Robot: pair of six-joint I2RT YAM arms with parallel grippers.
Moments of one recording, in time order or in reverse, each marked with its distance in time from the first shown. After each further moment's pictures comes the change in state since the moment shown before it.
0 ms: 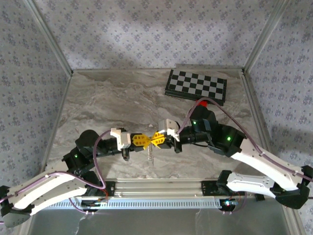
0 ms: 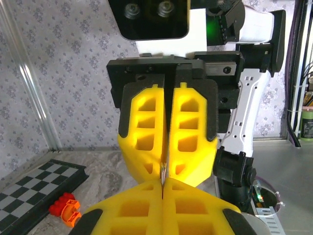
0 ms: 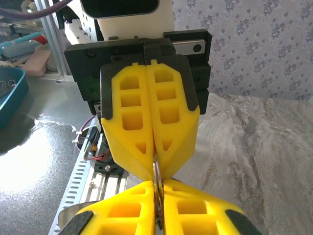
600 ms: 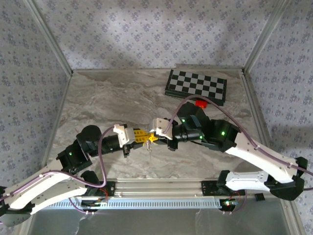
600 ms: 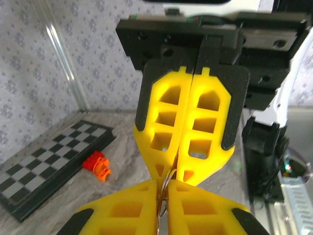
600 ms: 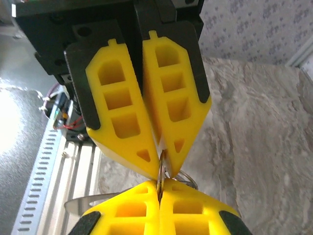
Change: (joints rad) left arm 0.000 0.046 0.143 -0.325 -0.163 0.107; right arm 0.077 0.140 0.190 -0.241 0.248 -0.101
